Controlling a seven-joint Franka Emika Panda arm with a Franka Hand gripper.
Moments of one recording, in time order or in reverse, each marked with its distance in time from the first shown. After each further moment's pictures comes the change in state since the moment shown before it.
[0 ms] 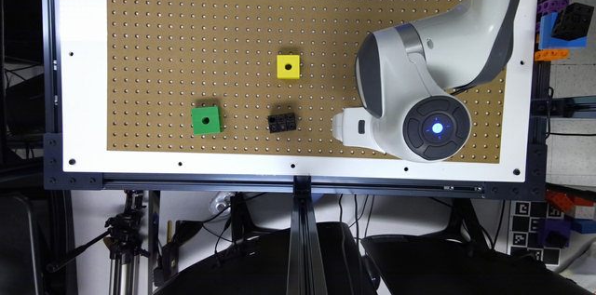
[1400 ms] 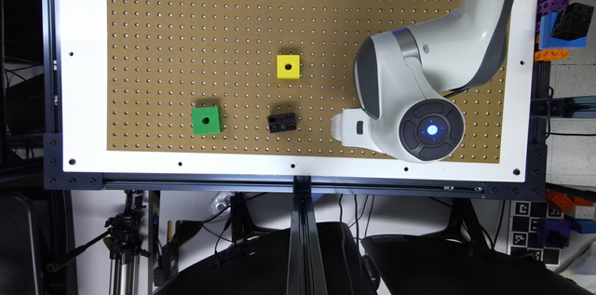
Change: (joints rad) arm -0.001 0.004 -0.002 0.007 -0.001 -0.002 0.000
